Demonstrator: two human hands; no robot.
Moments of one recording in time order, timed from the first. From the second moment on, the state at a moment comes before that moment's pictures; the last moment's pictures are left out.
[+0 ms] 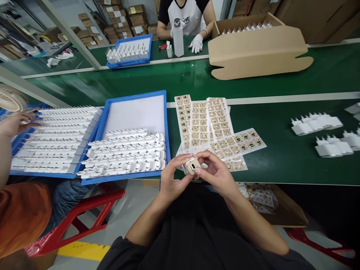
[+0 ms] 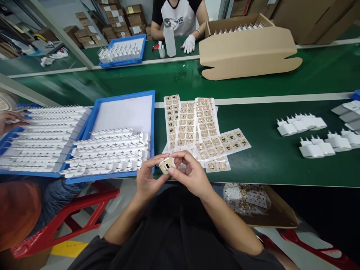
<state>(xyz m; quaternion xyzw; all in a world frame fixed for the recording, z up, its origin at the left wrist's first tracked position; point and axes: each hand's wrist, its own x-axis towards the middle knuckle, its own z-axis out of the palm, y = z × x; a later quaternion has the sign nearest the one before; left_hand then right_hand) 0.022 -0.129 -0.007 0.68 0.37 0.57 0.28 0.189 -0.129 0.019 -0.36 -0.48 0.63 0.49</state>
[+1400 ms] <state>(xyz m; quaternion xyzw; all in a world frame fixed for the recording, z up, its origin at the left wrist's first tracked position) 0.041 -0.122 -0.040 0.68 0.35 0.61 0.20 0.178 -0.136 0.010 -0.33 -0.42 0.61 0.58</state>
